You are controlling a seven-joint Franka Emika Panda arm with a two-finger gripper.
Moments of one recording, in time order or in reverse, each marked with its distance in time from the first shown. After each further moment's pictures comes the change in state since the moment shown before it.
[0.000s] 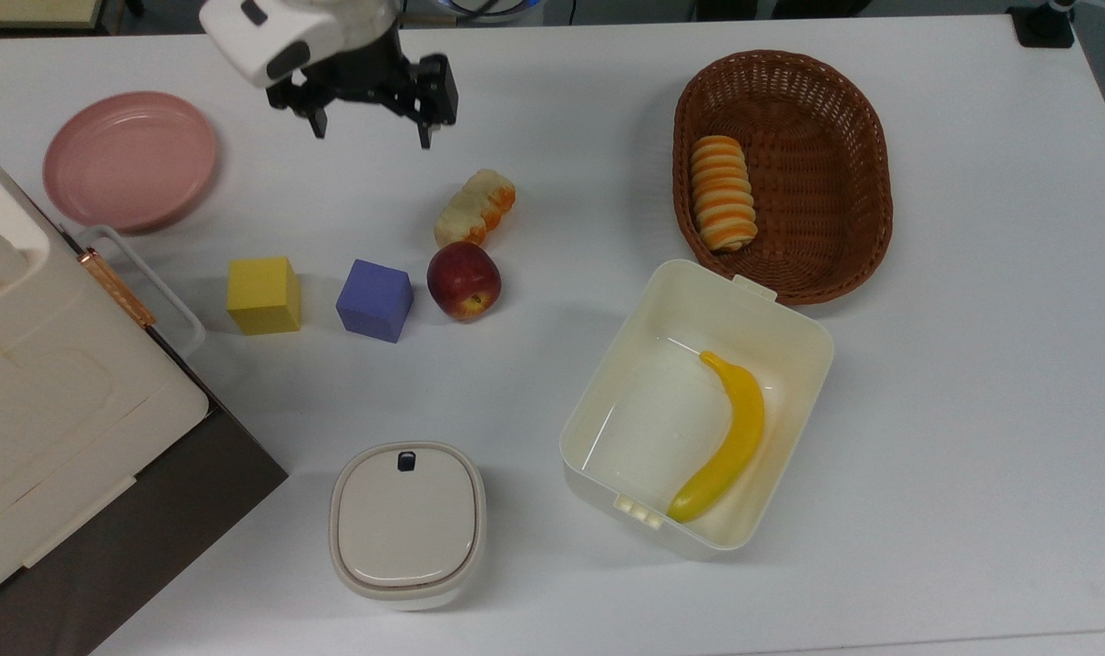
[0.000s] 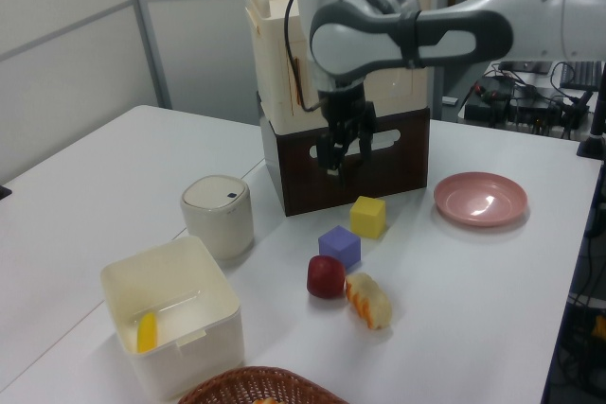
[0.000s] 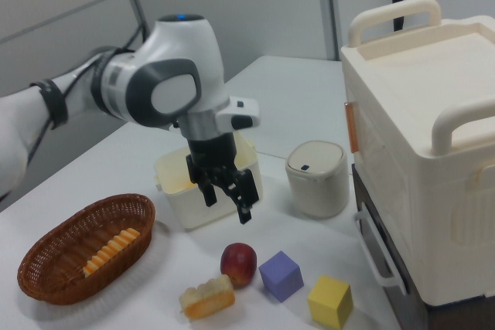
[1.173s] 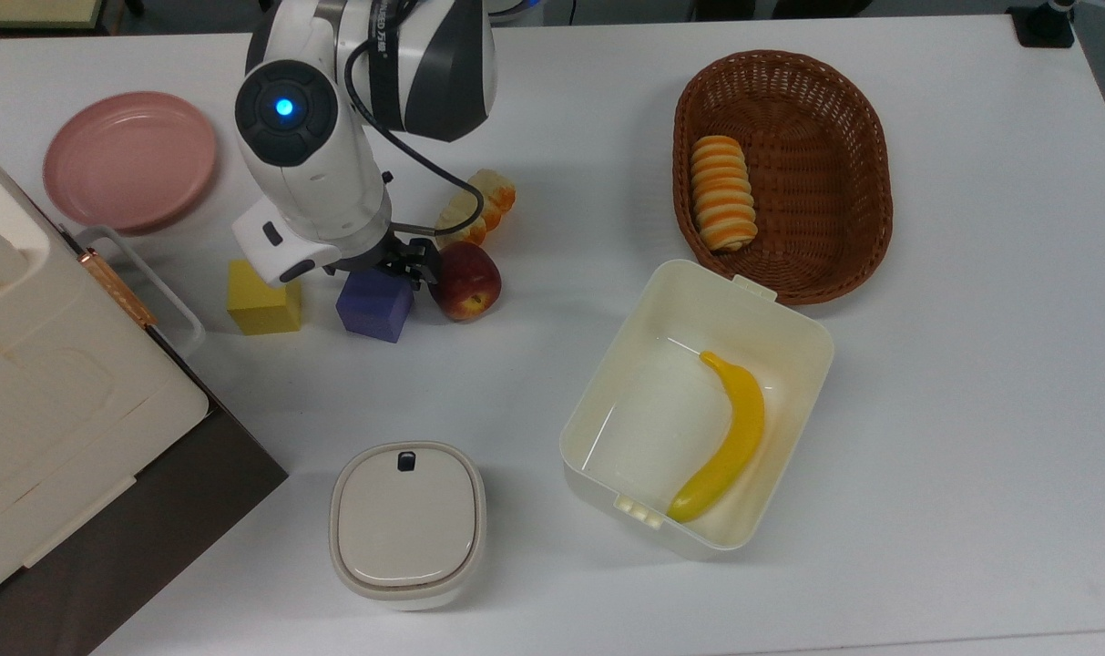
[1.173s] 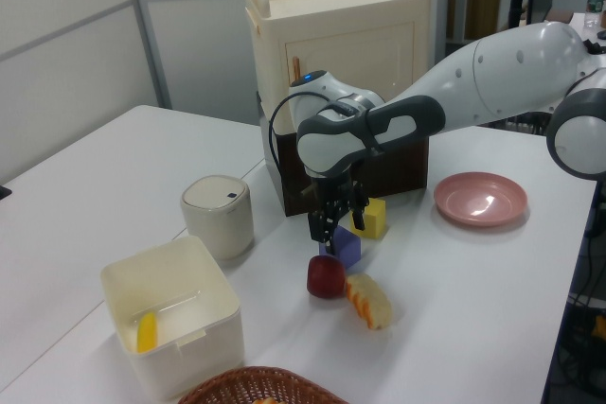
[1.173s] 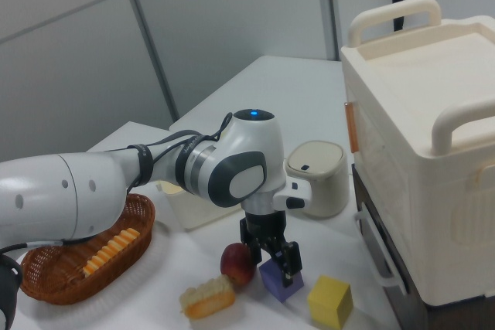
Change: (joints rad) arm -0.035 0.272 -0.008 -0.056 -0.001 0.259 0.054
